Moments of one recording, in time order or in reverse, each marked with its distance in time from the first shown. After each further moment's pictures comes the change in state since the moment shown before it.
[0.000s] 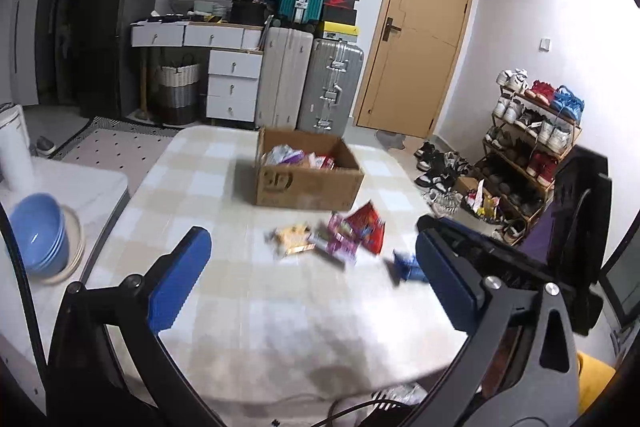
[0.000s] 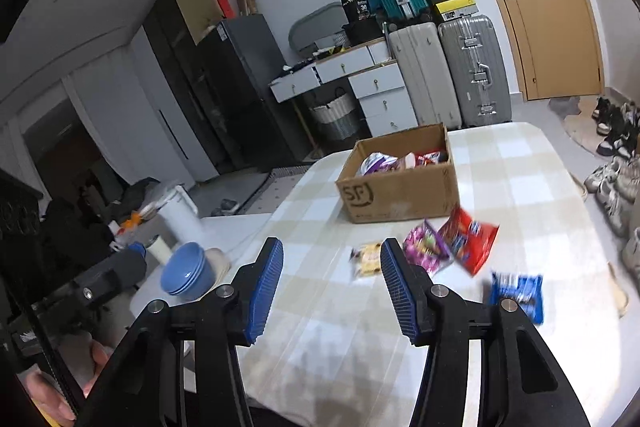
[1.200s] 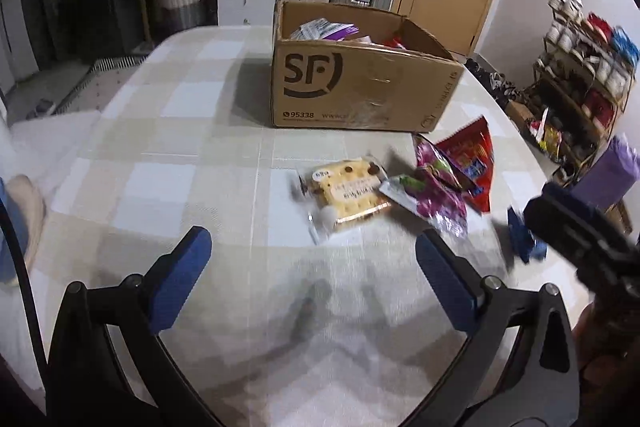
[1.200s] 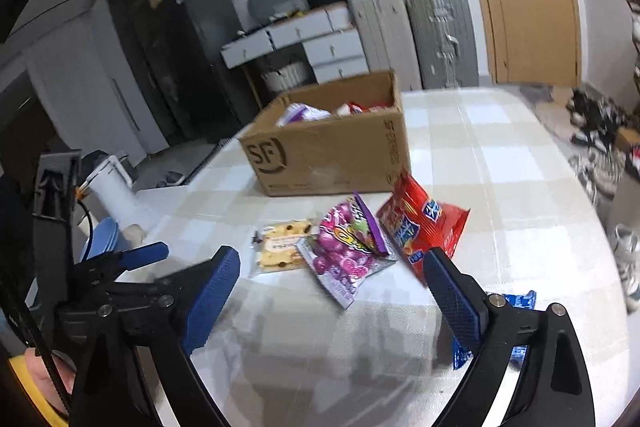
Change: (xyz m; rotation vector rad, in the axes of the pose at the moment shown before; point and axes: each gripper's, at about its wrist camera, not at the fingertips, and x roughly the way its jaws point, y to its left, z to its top) left arm 0.276 0.043 -0.031 0.011 0.355 0.109; right arm 0.136 -0.086 -0.008 -0.021 0.125 -0.197
